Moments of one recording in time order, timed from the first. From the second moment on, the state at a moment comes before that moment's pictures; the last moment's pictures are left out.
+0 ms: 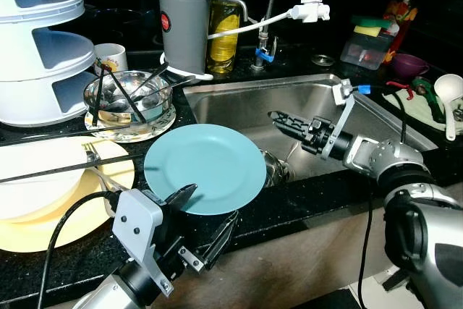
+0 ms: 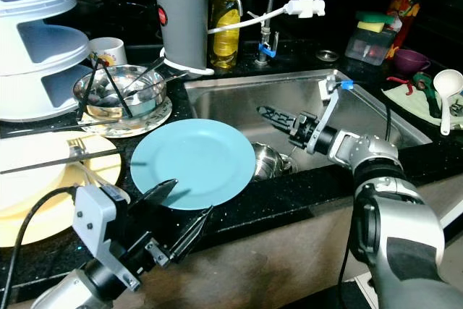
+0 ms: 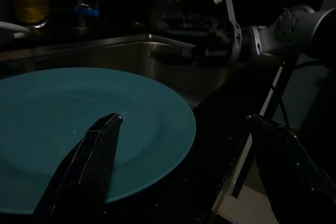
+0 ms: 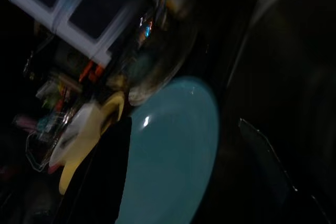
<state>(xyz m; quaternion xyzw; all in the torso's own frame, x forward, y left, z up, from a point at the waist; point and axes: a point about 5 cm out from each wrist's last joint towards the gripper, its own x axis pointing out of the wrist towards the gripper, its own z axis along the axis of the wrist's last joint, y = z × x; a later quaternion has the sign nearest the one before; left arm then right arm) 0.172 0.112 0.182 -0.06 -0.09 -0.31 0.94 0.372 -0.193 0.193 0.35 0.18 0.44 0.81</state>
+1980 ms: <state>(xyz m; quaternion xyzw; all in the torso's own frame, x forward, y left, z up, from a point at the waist) 0.168 0.109 0.173 -0.07 -0.08 -0.30 0.95 0.369 -0.225 0.208 0.31 0.13 0.38 0.86</state>
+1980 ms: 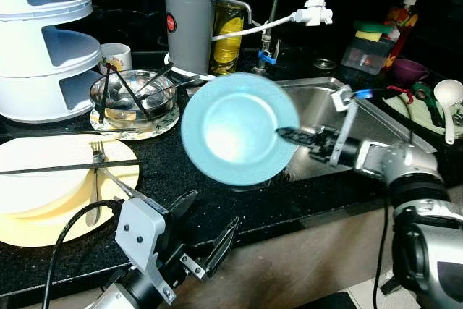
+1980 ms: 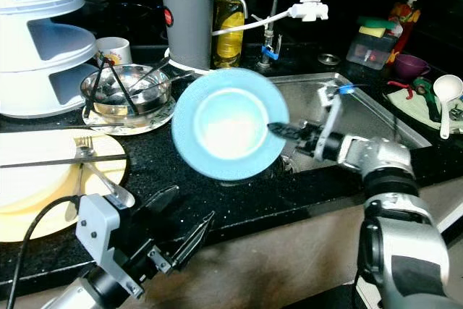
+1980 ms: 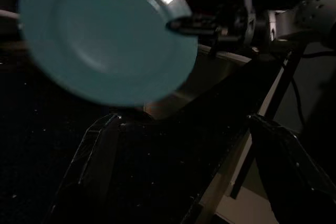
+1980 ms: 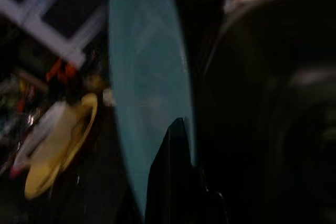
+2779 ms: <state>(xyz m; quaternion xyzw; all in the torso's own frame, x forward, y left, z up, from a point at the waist) 0.168 0.108 0.172 -0.07 -0.08 -0.31 0.95 0.400 -0.200 0.171 -0.15 0.16 0.13 0.97</state>
